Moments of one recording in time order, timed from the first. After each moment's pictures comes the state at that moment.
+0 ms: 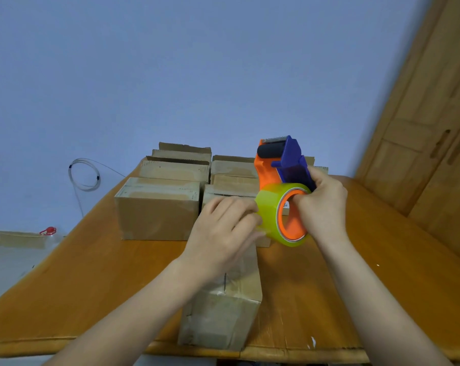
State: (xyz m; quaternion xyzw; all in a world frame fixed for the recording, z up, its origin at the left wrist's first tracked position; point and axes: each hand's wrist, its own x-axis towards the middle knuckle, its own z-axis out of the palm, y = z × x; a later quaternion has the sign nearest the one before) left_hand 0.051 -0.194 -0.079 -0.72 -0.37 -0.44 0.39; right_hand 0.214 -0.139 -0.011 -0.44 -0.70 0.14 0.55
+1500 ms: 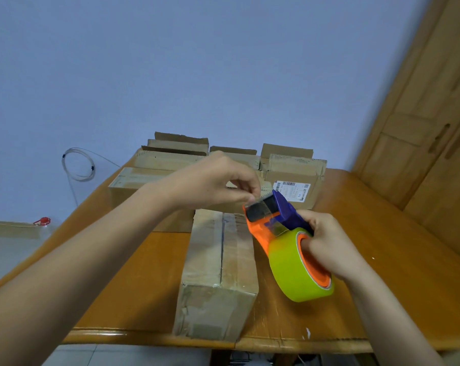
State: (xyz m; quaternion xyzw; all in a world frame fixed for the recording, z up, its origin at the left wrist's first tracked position) left_hand 0.018 -0.187 0.011 -0.88 -0.36 -0.30 -0.04; right_hand 0.263 -0.144 -0.058 -0.37 -0.82 0.30 0.32
